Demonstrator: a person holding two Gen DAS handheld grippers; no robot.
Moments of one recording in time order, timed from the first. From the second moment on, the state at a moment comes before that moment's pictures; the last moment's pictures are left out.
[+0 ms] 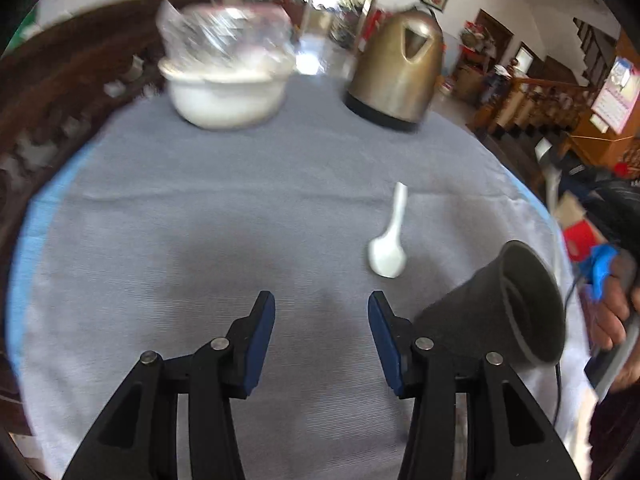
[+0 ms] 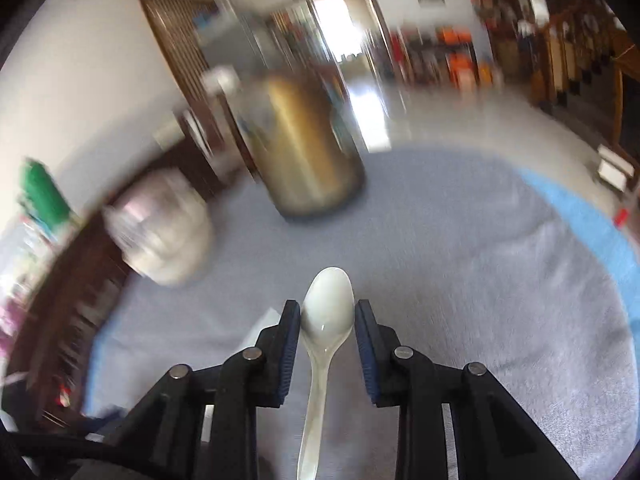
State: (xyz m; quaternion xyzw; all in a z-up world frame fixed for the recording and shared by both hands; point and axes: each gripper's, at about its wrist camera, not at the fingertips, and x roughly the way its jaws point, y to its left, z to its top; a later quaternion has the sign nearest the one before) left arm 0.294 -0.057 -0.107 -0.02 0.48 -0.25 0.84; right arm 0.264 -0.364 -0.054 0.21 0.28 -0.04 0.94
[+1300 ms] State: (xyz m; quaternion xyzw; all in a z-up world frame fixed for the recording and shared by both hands) left arm 0.349 -0.076 -0.143 -0.17 0.57 -0.25 0.76; right arm 0.135 -0.298 -0.047 0.24 0.11 -0.04 0.96
